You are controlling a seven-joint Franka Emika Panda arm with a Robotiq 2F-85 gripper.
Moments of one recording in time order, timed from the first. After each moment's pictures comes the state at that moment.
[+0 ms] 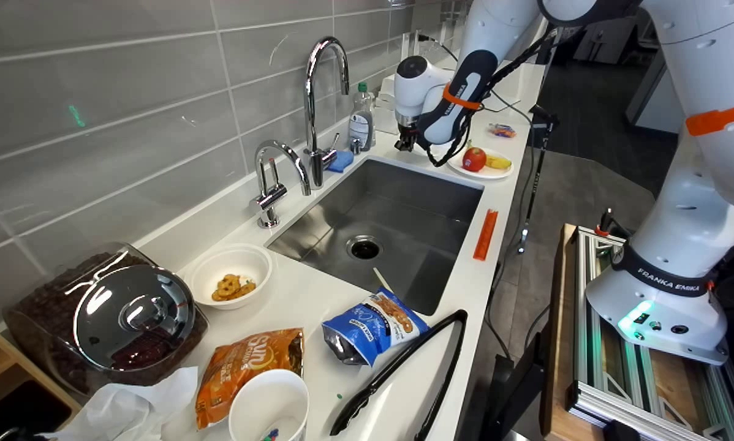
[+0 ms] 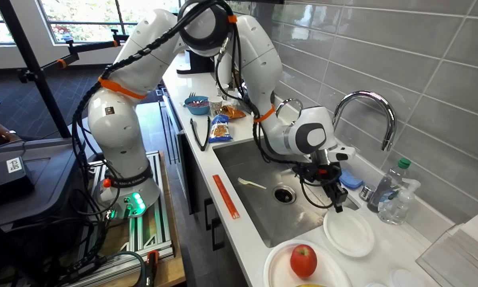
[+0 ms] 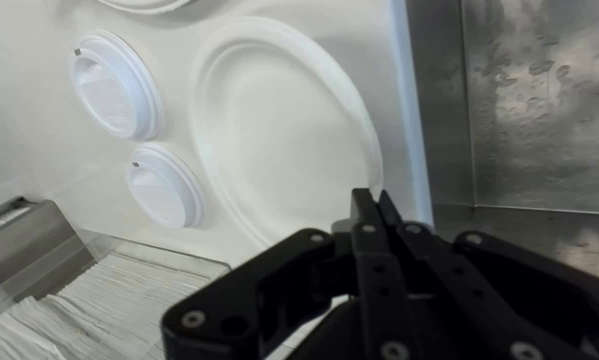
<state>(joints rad) 0.13 0.66 -0.59 -1.97 -0.57 2.85 0.42</state>
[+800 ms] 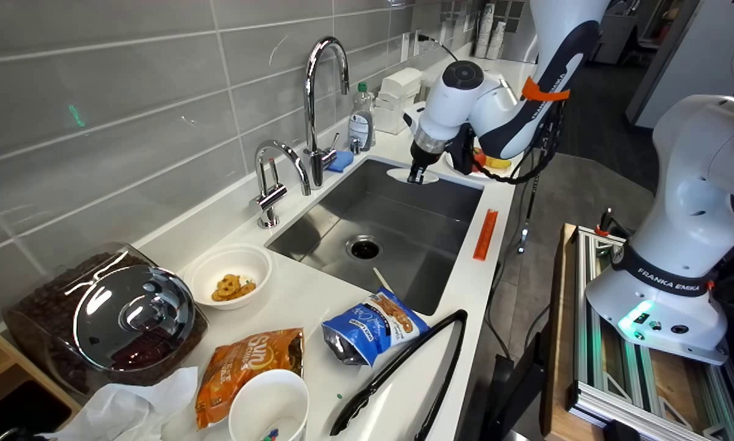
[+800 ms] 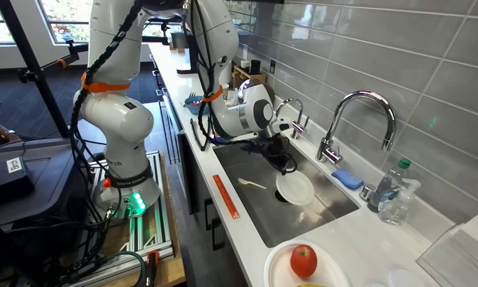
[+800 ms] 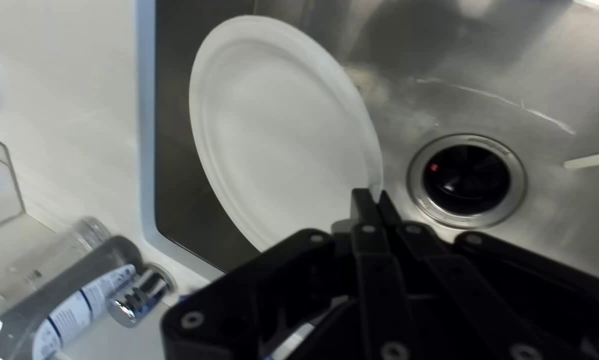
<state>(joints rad) 0.62 0.30 -0.86 -2.49 -1.05 3.07 0.50</state>
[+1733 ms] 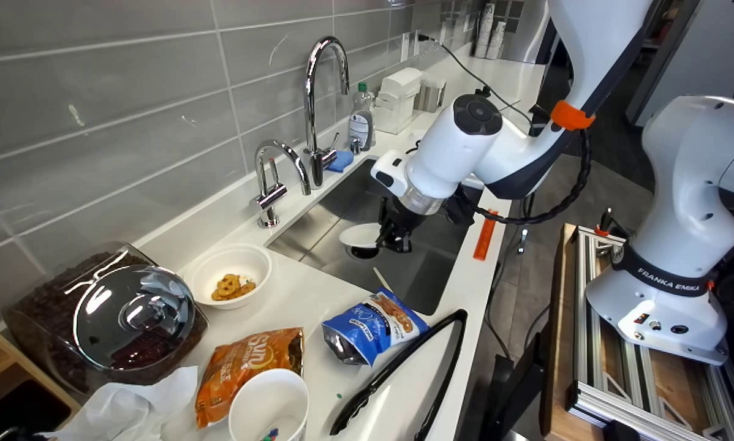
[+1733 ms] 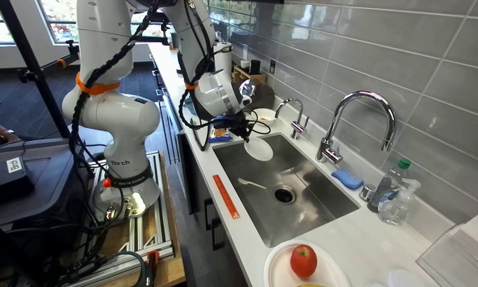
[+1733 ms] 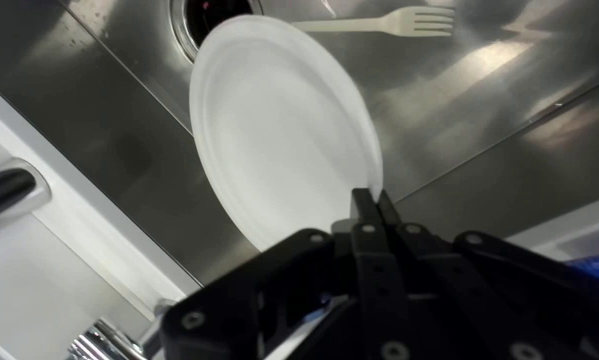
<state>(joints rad) 0.98 0.24 -0.74 -2.55 -1.15 3.07 0.58</state>
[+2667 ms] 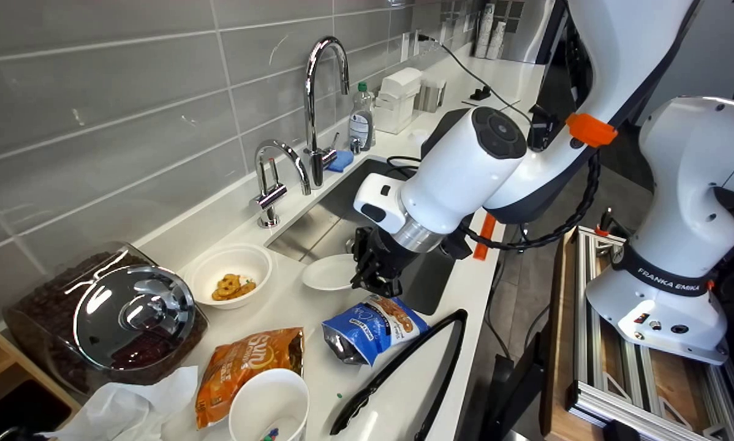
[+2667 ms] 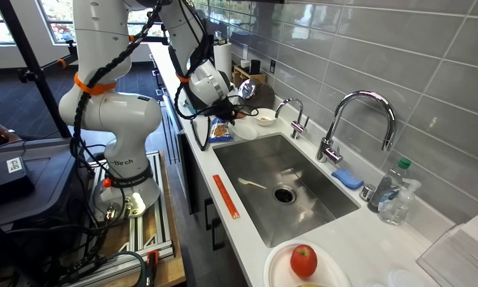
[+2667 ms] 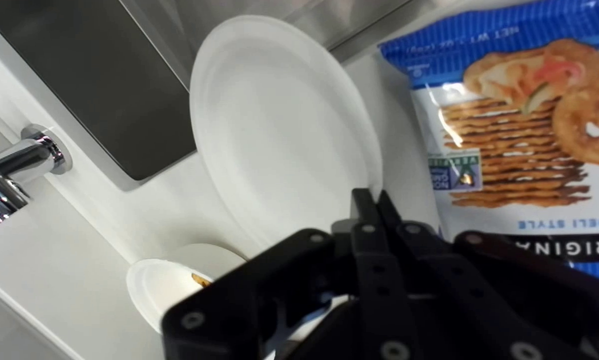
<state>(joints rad) 1.13 0.24 -0.65 -2.48 -1.15 3.08 0.62</state>
